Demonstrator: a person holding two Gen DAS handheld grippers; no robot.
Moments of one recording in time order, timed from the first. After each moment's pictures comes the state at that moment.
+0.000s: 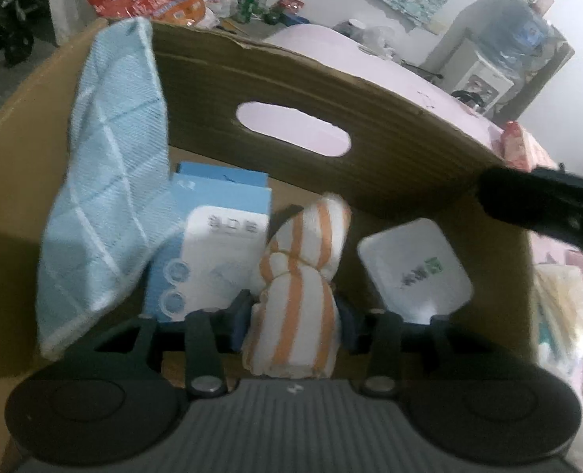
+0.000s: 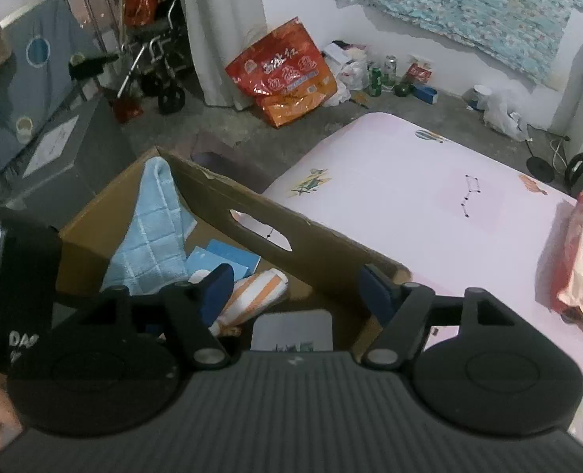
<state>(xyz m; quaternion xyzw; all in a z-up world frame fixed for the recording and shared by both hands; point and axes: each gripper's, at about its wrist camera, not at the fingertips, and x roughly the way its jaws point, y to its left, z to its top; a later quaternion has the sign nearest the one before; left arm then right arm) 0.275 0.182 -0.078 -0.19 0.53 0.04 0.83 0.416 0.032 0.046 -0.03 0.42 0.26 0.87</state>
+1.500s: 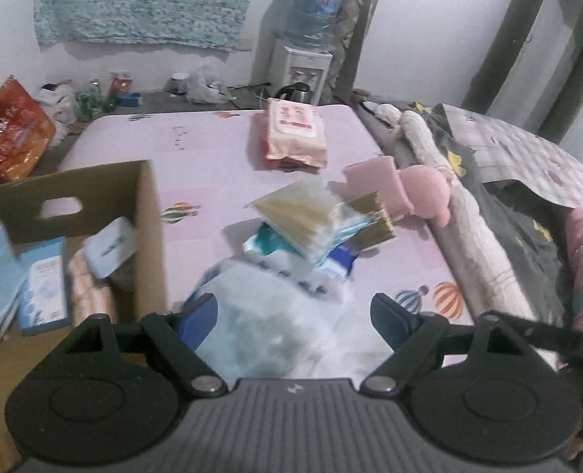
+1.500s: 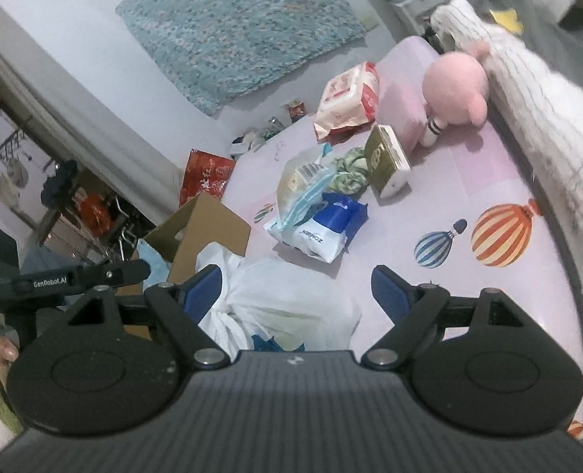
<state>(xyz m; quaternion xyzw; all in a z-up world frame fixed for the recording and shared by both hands) 0.184 -0.035 0.036 -0.03 0.45 -0.14 0.88 0.105 -0.326 -0.016 0.34 0.34 0.12 0.87</state>
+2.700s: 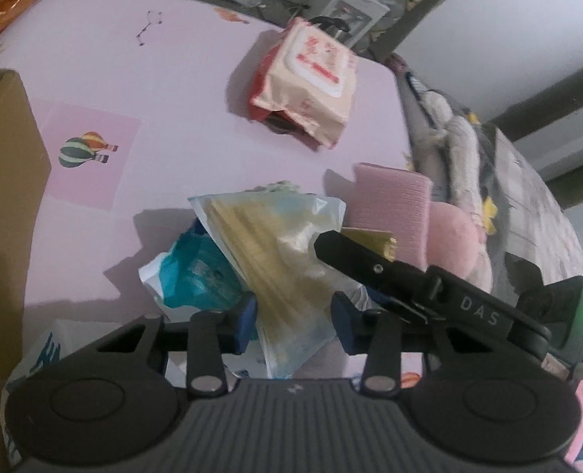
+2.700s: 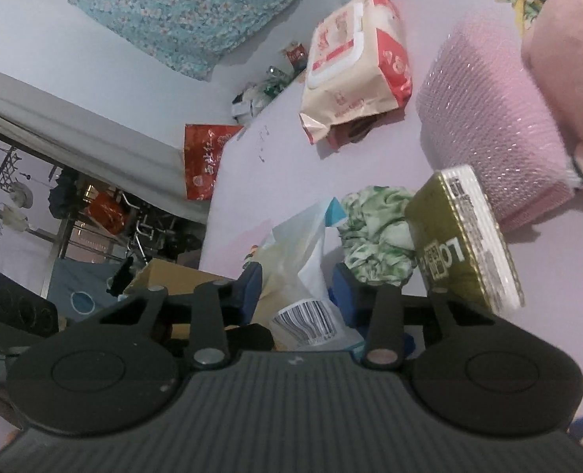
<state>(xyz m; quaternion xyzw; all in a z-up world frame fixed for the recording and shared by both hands) 0.332 -0.074 -0.049 -0.21 0.57 -0.12 0.79 0.372 -0.306 -0.095 0.41 0.42 0.16 0.79</state>
